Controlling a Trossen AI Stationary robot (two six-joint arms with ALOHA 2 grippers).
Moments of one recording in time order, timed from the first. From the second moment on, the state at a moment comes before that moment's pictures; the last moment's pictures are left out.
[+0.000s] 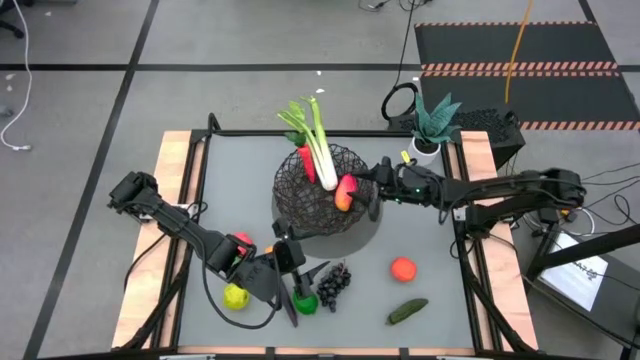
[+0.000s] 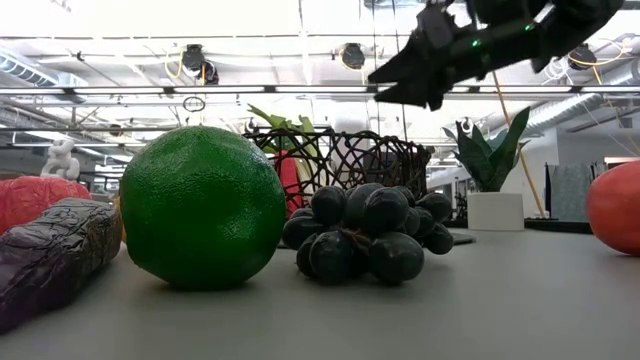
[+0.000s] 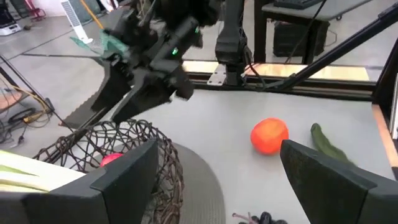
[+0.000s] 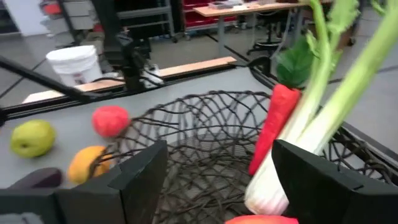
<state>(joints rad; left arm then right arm) -0.55 1.63 1.38 -0.27 -0.86 -0.29 -0.13 1.19 0.54 0.42 0.13 0.12</state>
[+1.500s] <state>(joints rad) -0.99 1.72 1.38 -1.11 -0.52 -1.77 0.02 0.99 0.54 0.25 0.13 -0.14</state>
